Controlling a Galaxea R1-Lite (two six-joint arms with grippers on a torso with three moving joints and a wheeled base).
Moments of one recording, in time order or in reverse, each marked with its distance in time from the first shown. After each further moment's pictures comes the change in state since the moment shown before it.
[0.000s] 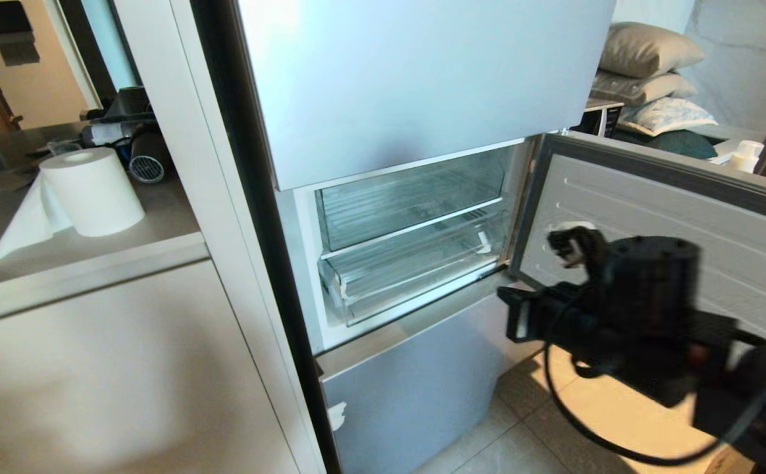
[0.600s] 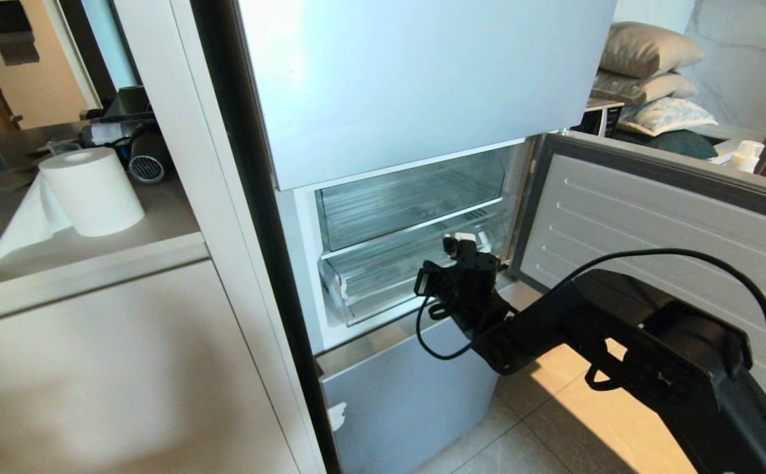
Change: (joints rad) left arm 0.000 0.000 0.000 0.000 0.000 0.000; right arm -0.050 0.903 -0.850 -0.281 -0.030 0.048
